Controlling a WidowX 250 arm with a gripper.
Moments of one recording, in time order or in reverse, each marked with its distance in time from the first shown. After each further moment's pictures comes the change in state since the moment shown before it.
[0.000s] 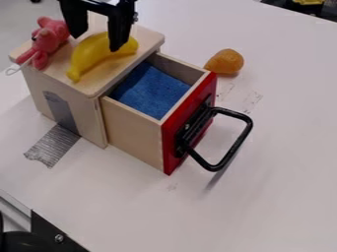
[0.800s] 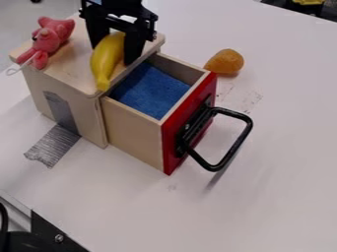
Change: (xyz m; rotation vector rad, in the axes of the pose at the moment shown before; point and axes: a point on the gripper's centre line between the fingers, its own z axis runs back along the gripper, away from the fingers) arm 0.010 -0.027 -0.036 -0.010 0.071 -0.035
